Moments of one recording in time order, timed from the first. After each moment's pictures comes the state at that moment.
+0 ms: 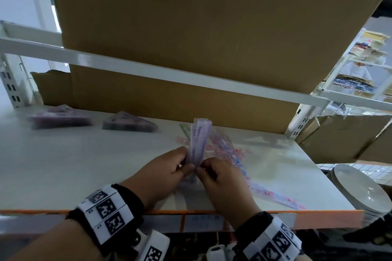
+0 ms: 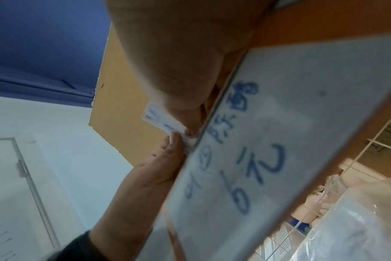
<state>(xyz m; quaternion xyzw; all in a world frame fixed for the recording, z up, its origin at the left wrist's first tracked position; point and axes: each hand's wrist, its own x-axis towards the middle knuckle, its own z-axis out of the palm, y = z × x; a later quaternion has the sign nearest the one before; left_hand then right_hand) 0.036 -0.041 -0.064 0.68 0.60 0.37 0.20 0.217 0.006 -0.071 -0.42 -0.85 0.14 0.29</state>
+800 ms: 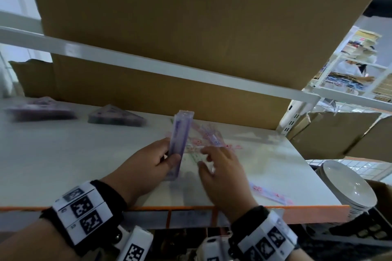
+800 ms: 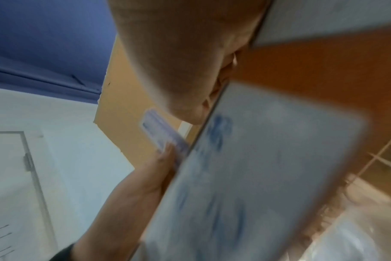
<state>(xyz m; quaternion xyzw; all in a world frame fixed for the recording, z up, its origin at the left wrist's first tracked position) 0.035 -0.042 -0.063 0.64 0.61 0.41 0.23 0.235 0.011 -0.061 -0.45 -0.84 0.07 0.28</state>
